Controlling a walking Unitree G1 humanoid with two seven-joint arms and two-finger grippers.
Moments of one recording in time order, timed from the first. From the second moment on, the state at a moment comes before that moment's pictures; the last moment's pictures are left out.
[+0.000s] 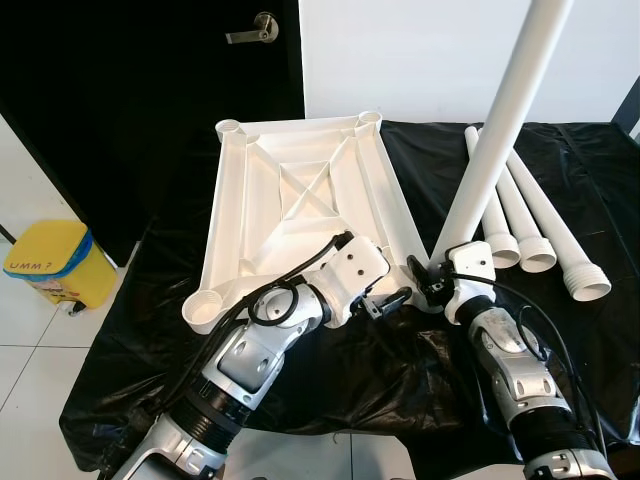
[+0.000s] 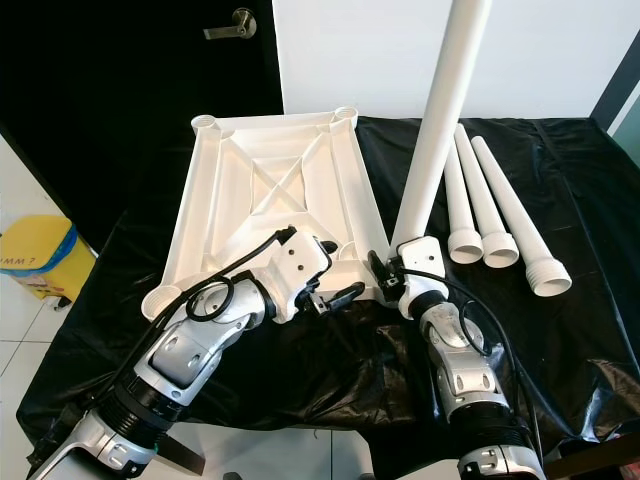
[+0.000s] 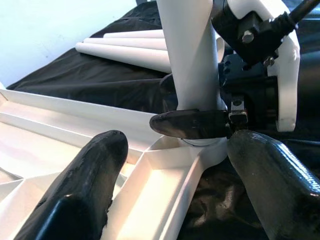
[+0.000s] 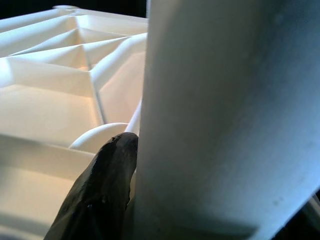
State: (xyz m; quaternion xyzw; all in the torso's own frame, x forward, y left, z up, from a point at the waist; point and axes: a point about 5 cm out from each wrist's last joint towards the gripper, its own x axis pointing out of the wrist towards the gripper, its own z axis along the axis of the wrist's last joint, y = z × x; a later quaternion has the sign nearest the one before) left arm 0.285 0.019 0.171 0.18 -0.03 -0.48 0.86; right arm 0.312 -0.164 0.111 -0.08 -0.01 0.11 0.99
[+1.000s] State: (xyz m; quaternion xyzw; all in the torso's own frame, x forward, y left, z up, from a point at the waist) left arm 0.279 0.023 0.164 0.19 -0.03 -0.49 0.85; right arm 0.294 -0.144 0.107 -0.04 -0.01 -0.04 1.00
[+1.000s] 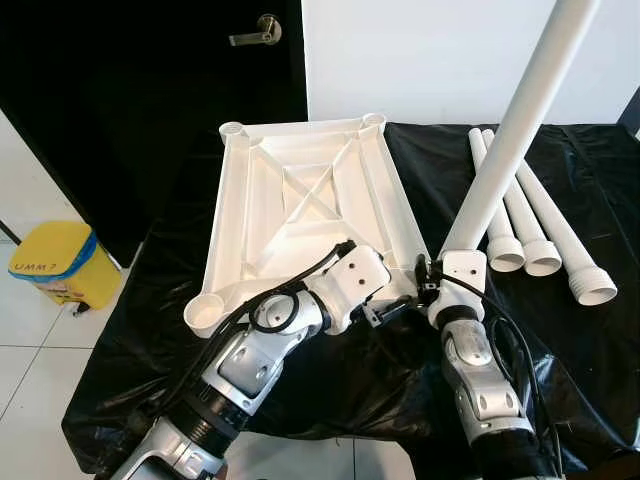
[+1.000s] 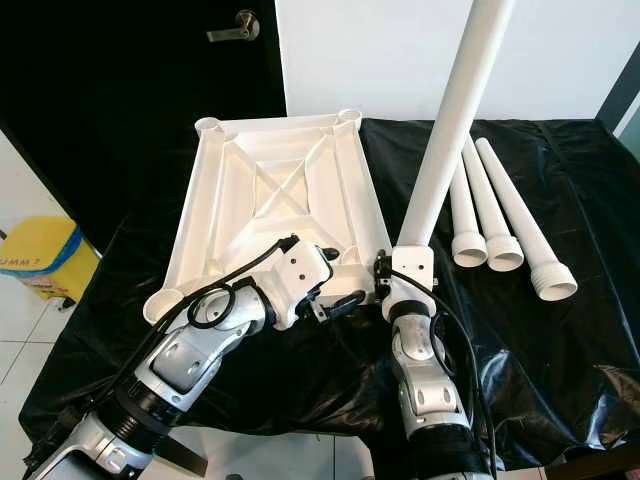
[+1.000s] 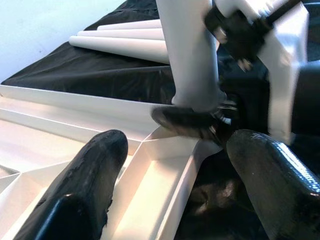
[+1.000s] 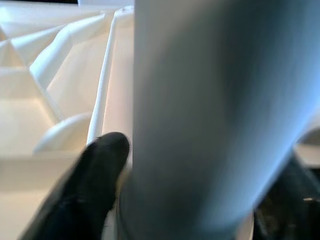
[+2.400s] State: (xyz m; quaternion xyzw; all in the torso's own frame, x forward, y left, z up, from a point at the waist) left arm 0.278 0.024 0.158 0.19 -0.01 -0.51 0.84; right arm 0.316 -0.175 0.117 -0.12 -0.03 0.20 0.97
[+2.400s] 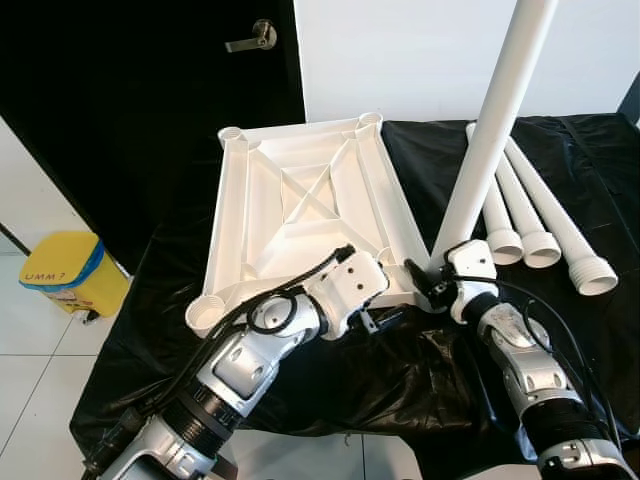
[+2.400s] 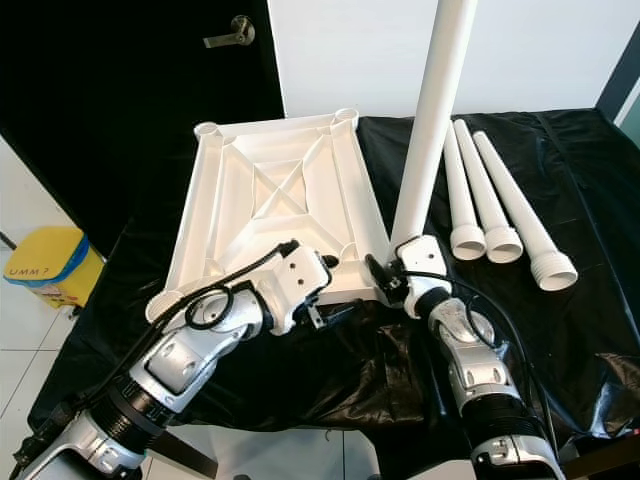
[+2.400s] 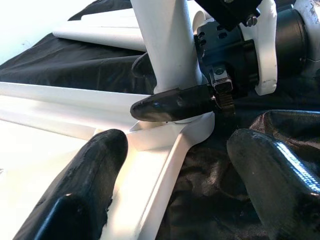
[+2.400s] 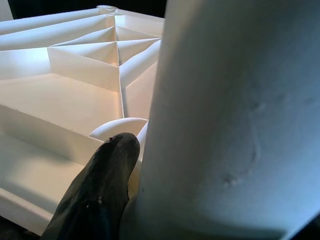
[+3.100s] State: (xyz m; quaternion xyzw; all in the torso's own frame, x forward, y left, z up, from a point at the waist) left arm 0.277 0.026 0.157 0.20 -0.01 -0.51 0.84; right arm 0.314 -0.161 0.109 -0.08 -0.02 0.06 0.99
